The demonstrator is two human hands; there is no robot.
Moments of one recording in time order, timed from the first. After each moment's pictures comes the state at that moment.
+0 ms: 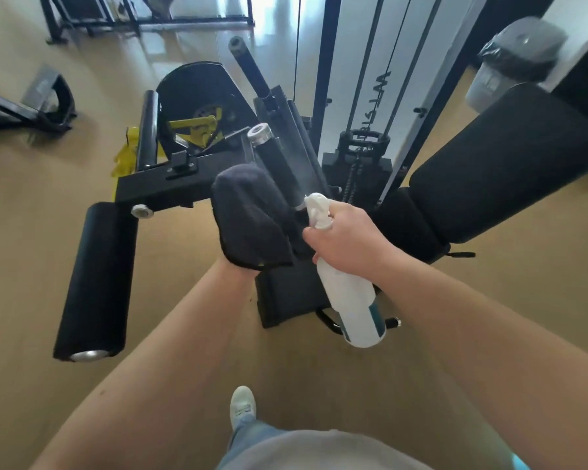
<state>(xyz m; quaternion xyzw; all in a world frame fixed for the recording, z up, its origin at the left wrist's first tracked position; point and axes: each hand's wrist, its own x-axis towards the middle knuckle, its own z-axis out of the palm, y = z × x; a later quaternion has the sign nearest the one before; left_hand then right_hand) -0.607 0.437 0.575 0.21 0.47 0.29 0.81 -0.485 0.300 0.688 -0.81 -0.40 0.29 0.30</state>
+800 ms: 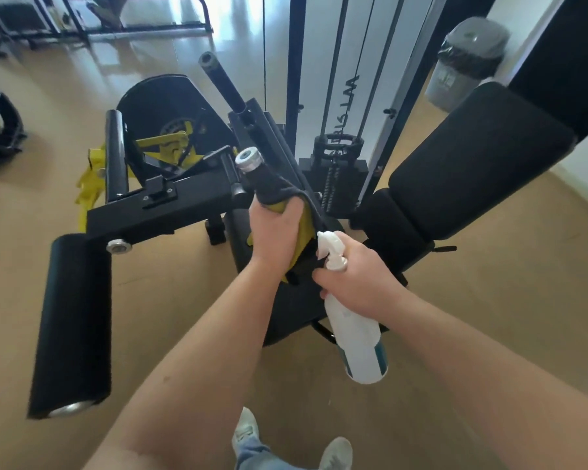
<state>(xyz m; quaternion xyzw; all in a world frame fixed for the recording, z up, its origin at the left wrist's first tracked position) -0.541 0.436 0.631 0.57 0.35 0.40 0.63 -0.491 0.286 0.666 -0.83 -0.35 0.29 0.32</state>
